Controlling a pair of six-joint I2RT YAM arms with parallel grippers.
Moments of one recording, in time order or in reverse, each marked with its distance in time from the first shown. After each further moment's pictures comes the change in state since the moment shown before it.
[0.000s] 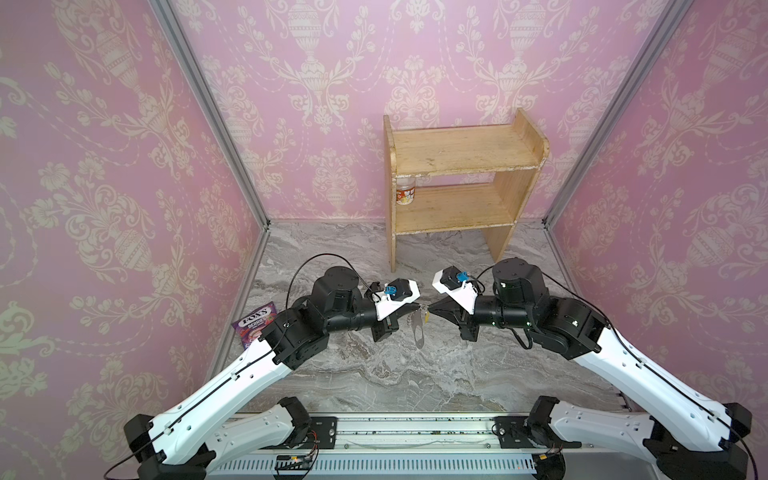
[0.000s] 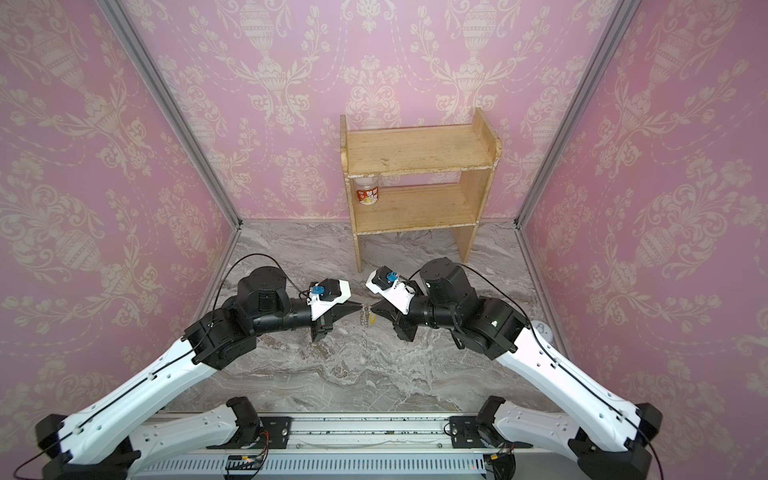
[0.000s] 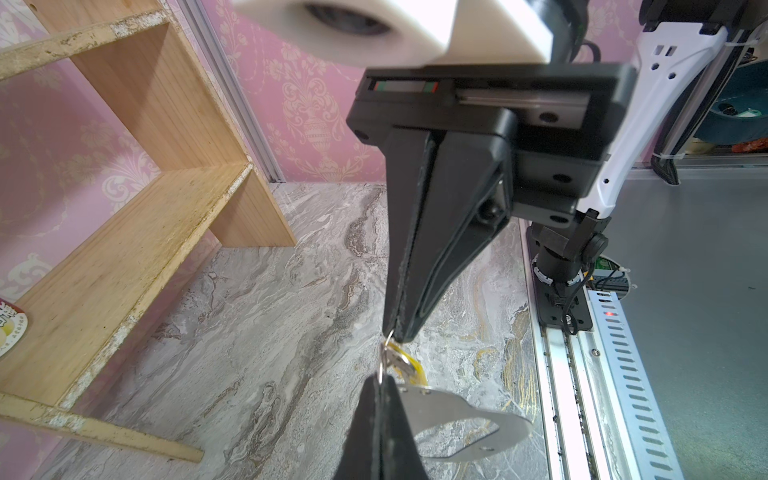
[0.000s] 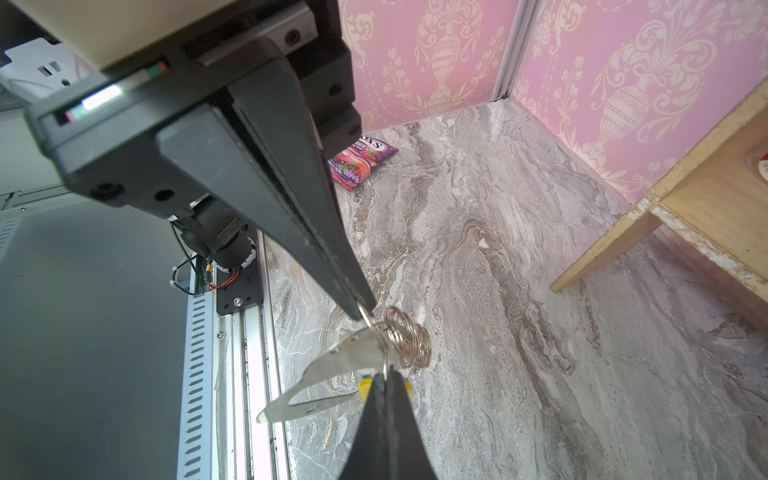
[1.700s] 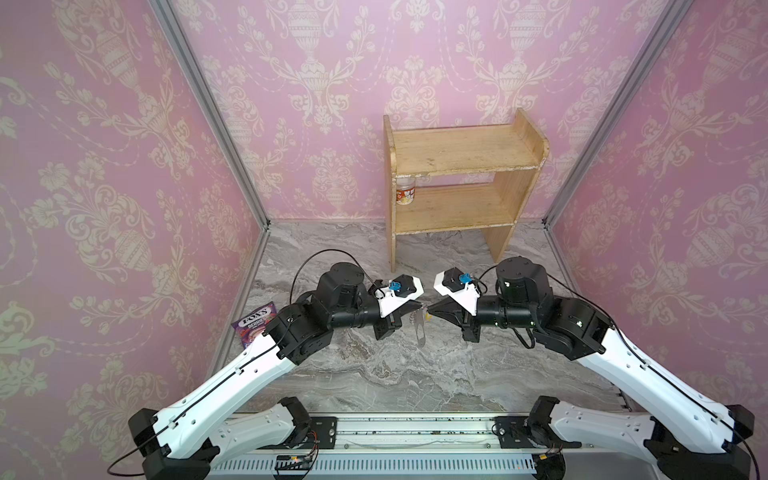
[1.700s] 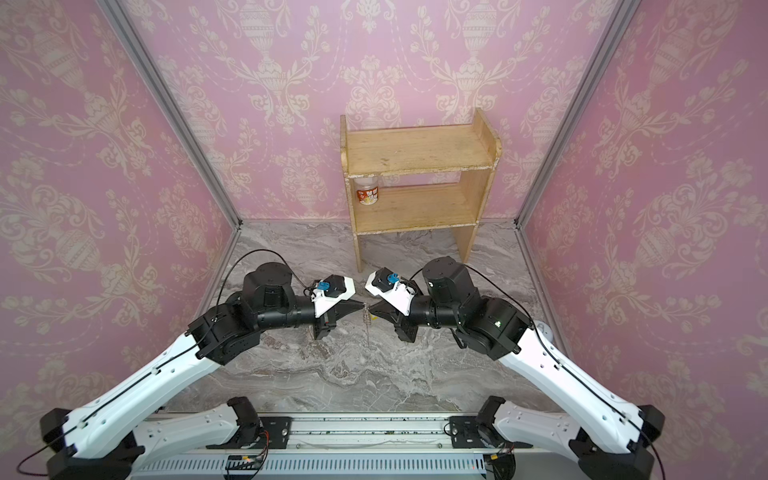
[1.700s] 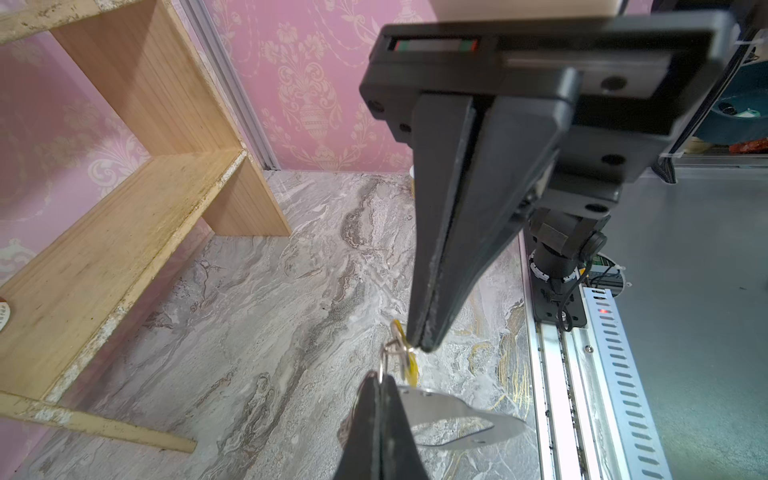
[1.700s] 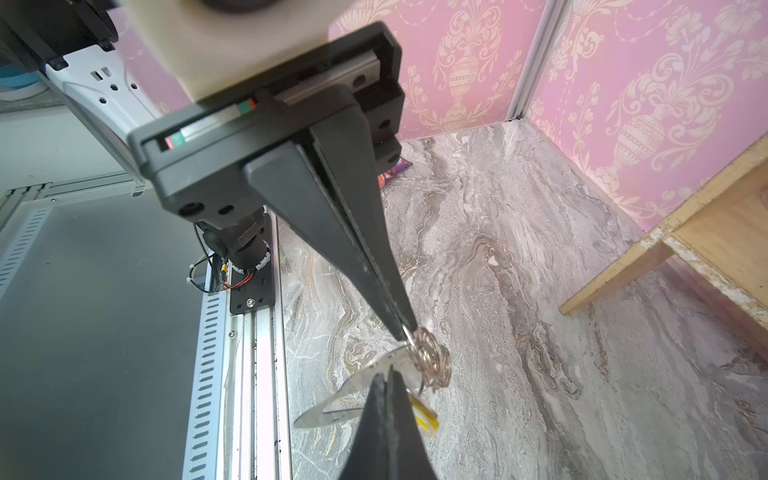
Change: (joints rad) left arm 0.000 0.040 0.051 -0.038 -0.007 -0.021; right arm 0.003 -0.007 0.016 -0.001 -0.053 -0.035
